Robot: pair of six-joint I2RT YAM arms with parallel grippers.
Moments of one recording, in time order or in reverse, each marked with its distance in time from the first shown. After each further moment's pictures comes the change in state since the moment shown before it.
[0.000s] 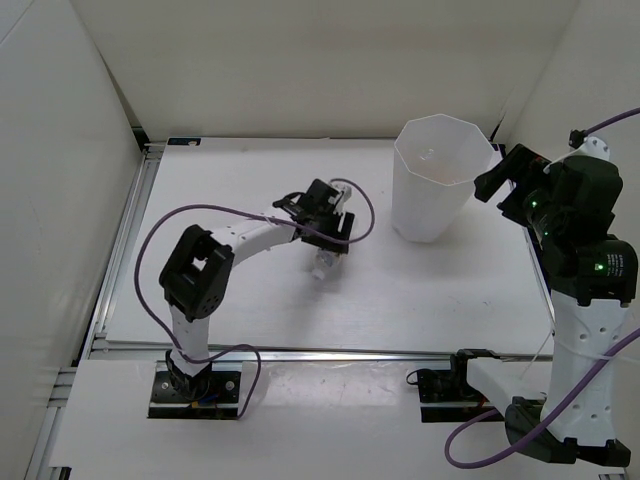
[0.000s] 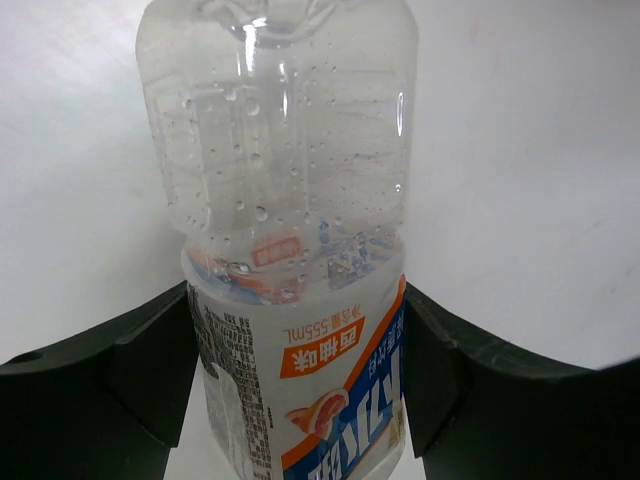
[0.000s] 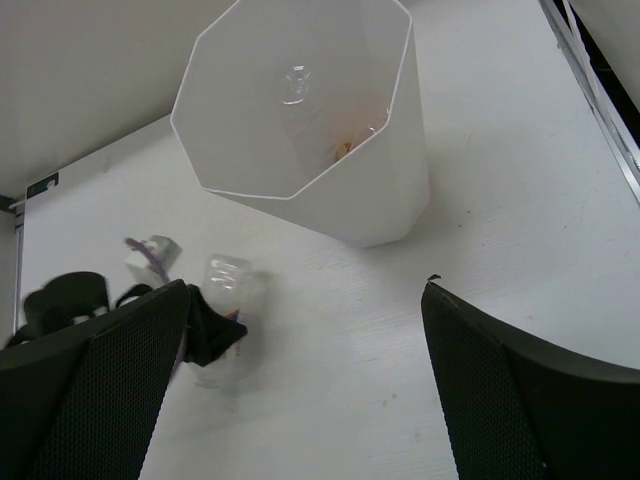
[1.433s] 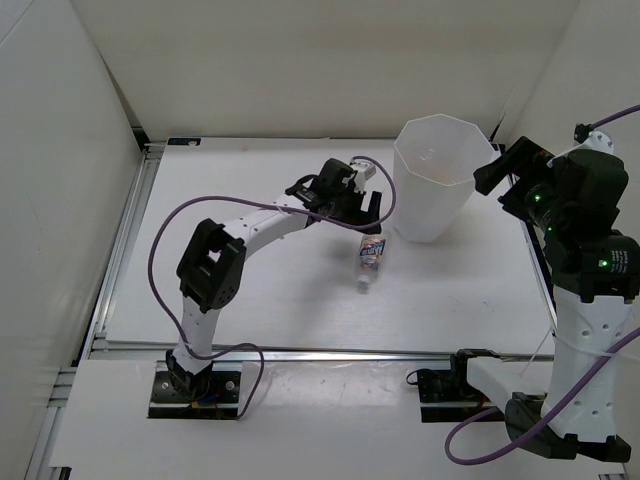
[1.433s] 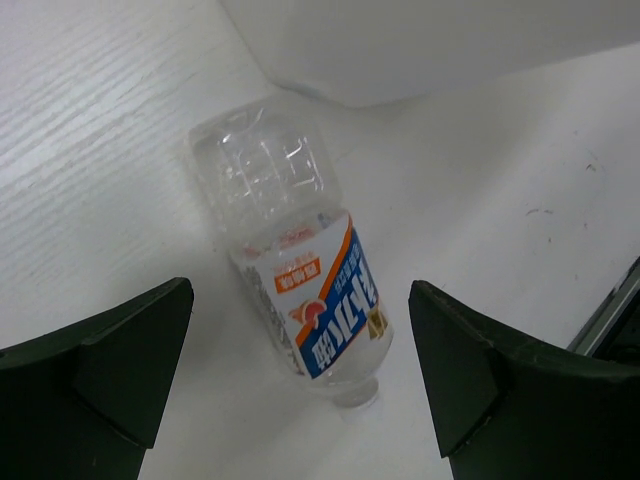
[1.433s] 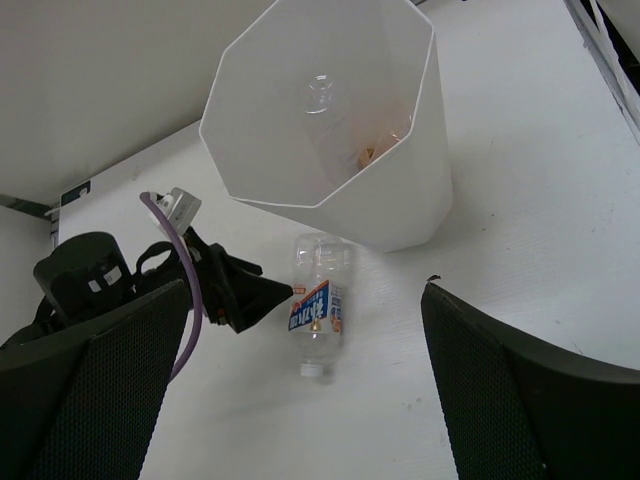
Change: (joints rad) left arm 0.001 0.089 0.249 0.076 0.159 0.020; right arm 0.000 0.026 0.047 -0.008 -0.021 0.048
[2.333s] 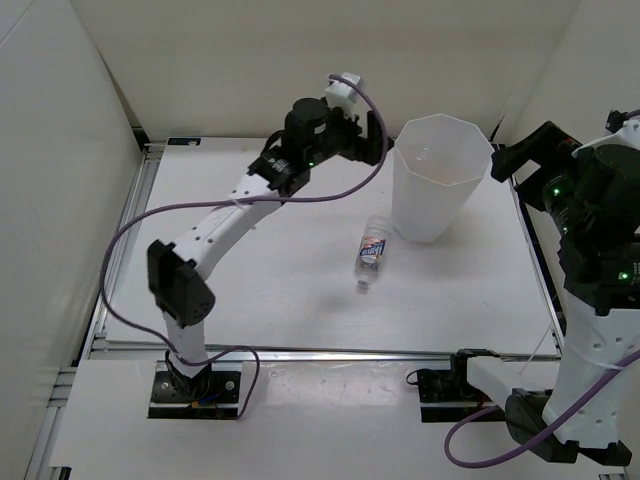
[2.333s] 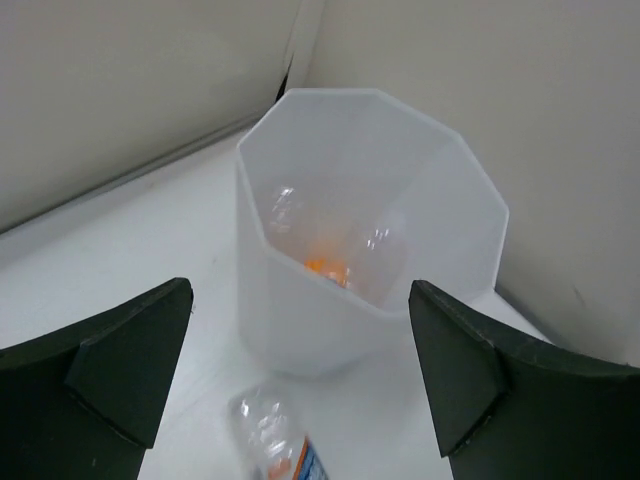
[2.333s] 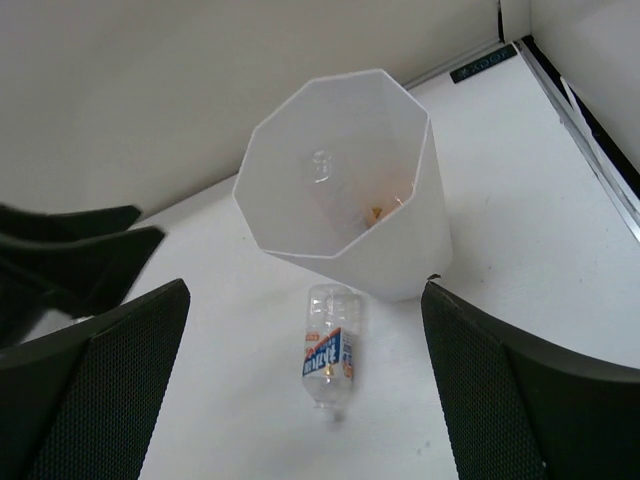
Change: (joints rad) left arm 0.008 -0.103 0.360 0.197 -0.131 0.037; right arm 0.000 0.042 0.187 -0.001 0.061 0.002
